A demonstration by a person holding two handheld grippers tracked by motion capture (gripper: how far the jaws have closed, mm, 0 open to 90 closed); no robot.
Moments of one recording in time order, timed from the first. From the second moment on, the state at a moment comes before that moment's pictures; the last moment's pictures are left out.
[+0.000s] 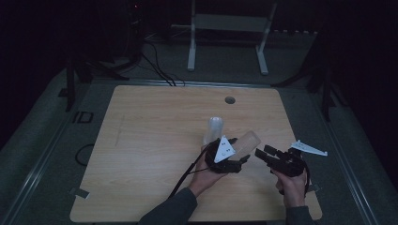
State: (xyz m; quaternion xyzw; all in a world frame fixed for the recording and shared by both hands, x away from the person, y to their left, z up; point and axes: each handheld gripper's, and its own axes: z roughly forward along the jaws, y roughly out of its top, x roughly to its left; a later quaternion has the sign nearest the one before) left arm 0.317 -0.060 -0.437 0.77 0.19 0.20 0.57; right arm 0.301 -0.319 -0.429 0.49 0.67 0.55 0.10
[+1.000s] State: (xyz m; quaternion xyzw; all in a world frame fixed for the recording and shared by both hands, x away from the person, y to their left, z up) left arm 0.320 -0.055 -0.433 0.80 0.18 0.18 0.55; right arm 0.304 -0.318 -0.410 0.45 0.75 0.45 0.18
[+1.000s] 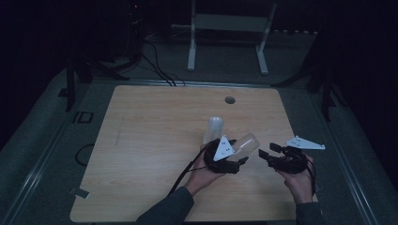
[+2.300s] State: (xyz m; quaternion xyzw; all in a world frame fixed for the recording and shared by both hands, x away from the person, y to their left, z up) left arm 0.323 -0.048 -0.436 0.82 0.15 0.17 0.52; right arm 0.302 -0.302 -0.374 0.28 0.88 0.34 0.19
